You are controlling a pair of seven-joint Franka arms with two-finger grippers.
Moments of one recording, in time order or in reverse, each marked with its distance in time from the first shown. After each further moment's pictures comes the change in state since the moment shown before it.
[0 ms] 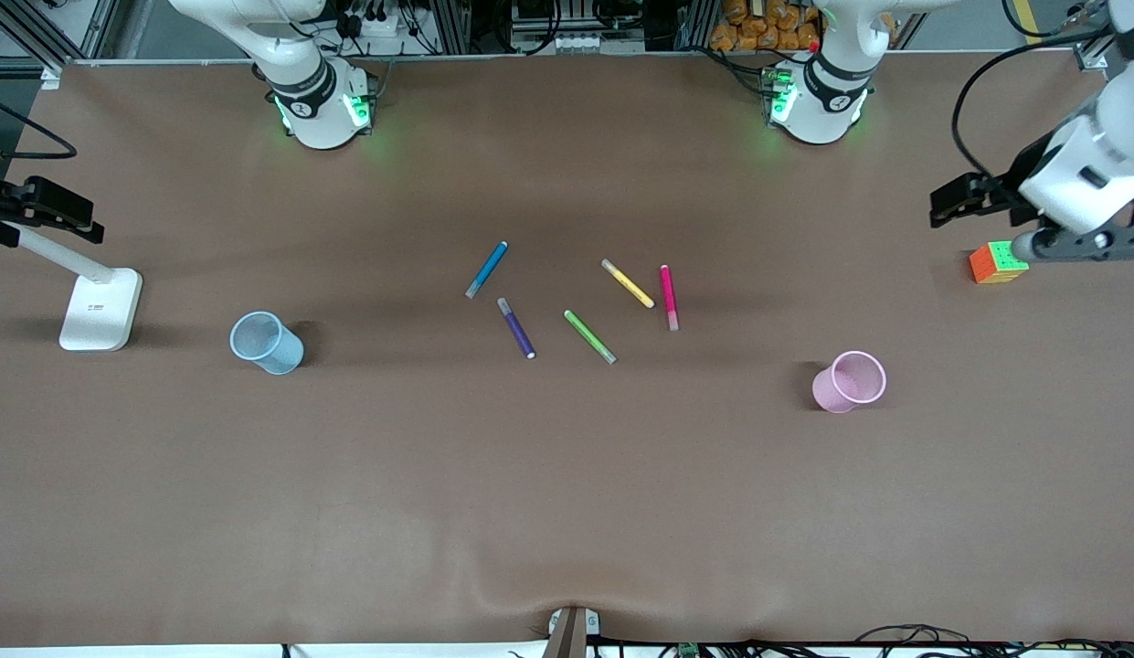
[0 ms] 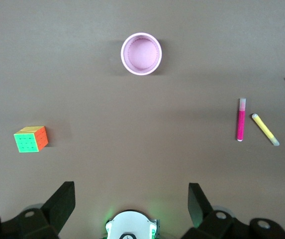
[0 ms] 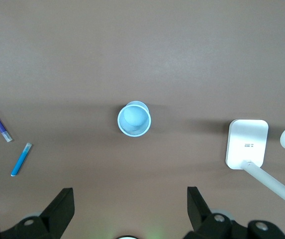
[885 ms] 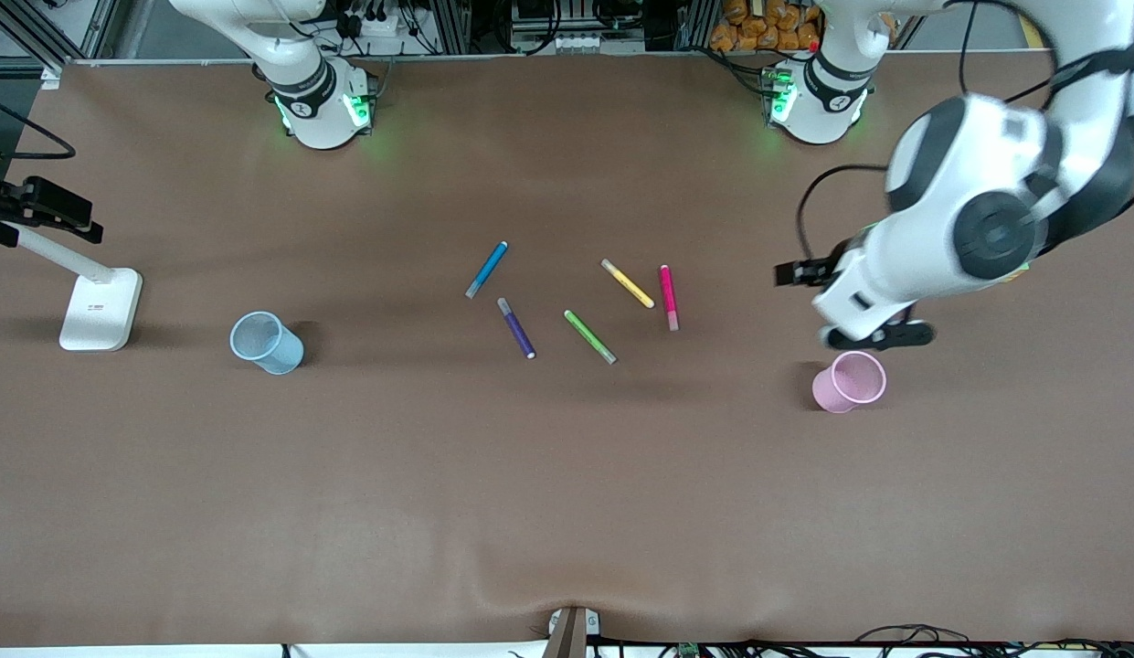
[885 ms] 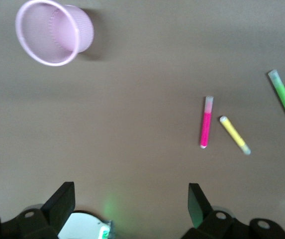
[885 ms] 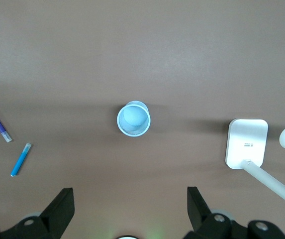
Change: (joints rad) left arm -0.120 0.282 -0.110 0.004 -0.041 0.130 -0.290; right arm -0.002 0.001 -0.001 0.000 0.000 0.000 0.000
